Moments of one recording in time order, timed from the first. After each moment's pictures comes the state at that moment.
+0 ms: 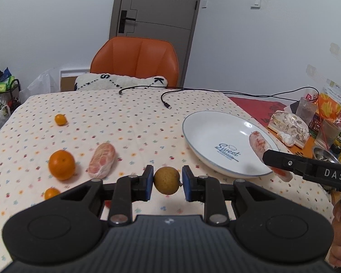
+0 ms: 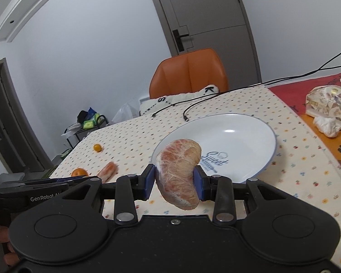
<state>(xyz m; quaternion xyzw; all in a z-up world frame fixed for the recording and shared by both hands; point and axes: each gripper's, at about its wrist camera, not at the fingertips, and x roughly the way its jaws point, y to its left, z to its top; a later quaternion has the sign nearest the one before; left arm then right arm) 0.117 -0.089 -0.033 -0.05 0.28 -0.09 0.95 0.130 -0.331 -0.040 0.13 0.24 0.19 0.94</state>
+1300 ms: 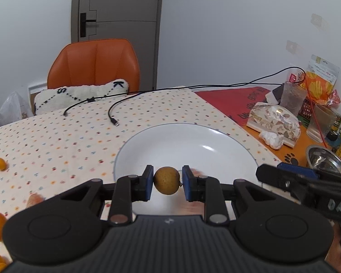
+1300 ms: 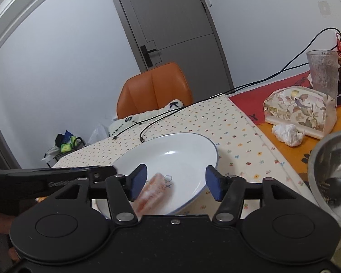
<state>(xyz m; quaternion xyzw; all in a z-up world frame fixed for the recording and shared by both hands) 0.198 -0.186 -0.027 0.01 0.29 -0.15 0.94 0.157 -0.394 -0.055 0.17 0.21 0.13 0.95</state>
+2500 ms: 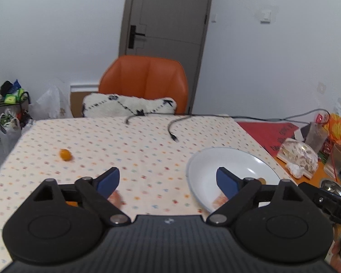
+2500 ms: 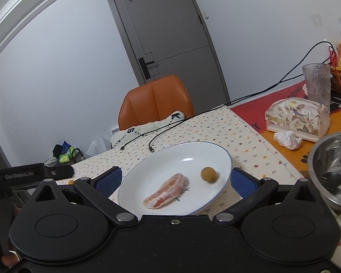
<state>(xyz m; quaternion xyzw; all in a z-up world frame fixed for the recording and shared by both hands) 0.143 -0.088 0.016 -0.06 0.25 -0.05 0.97 0.129 -0.366 -0.031 0.17 0.18 0.10 0.96</state>
